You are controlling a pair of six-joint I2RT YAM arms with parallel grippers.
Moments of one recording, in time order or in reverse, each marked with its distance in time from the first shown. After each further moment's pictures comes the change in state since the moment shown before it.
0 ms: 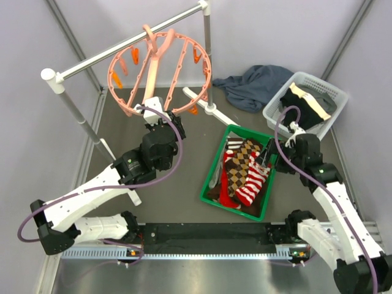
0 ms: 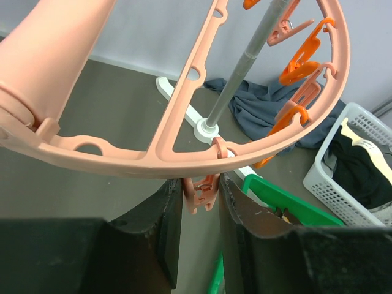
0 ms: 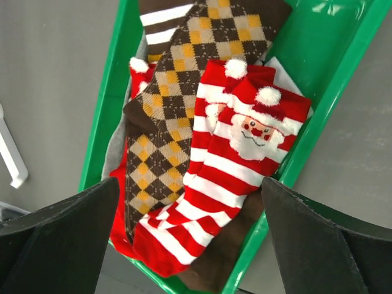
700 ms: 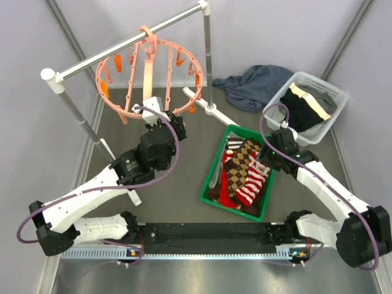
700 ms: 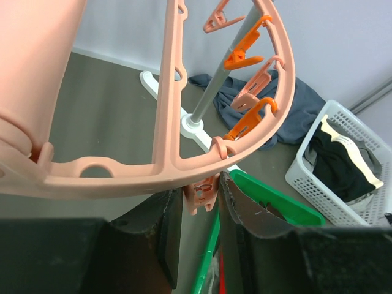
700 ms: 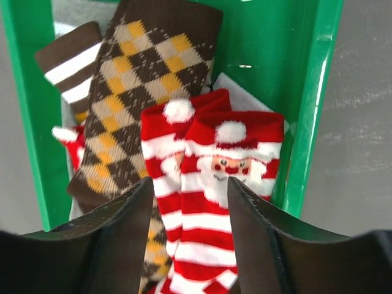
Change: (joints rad) left arm 0.005 -0.010 0.000 -0.006 0.051 -0.047; right arm 0.152 0.296 -0.002 0.123 0.332 0.269
